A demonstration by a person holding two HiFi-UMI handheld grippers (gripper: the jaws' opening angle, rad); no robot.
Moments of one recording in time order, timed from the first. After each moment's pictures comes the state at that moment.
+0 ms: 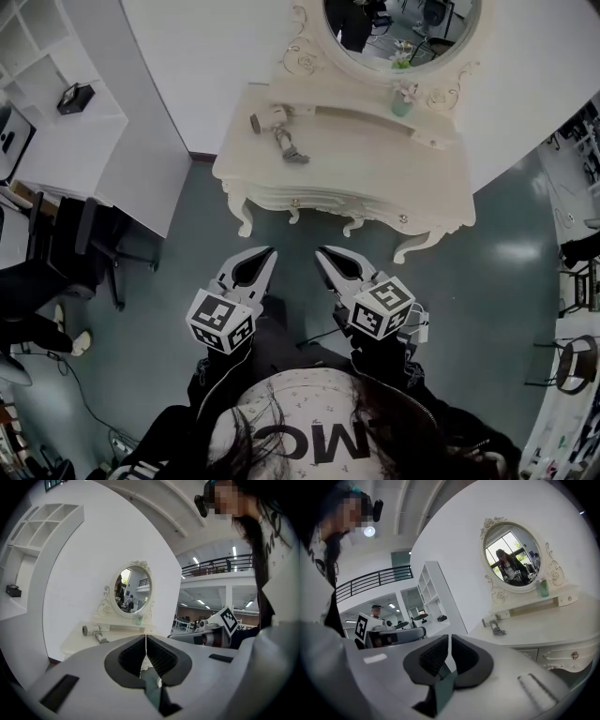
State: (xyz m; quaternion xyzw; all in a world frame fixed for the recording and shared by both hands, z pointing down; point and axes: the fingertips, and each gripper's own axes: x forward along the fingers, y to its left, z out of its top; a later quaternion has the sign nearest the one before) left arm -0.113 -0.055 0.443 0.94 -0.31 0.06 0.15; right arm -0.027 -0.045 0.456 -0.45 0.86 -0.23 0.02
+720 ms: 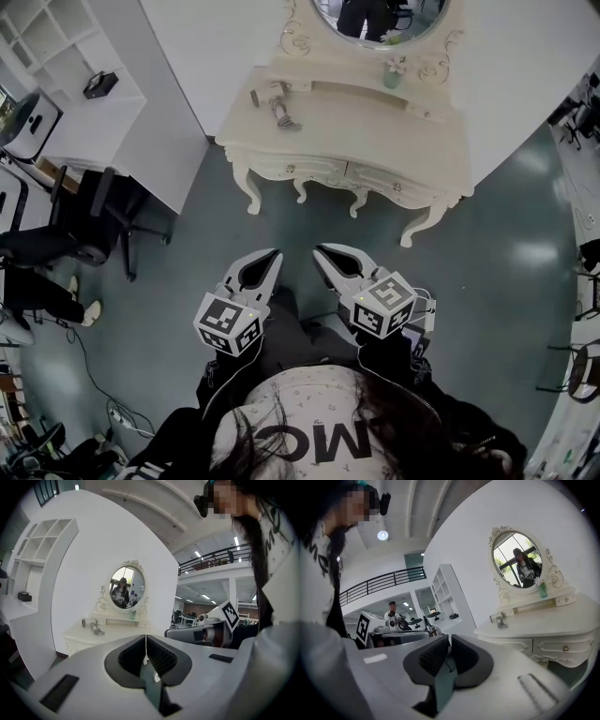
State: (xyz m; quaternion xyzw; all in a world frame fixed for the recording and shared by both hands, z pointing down) left arm -0.059 0.091 0.447 0.92 -0.35 0.08 0.13; right arm 0.009 0.091 0.448 -0.39 0.90 -0.21 0.02
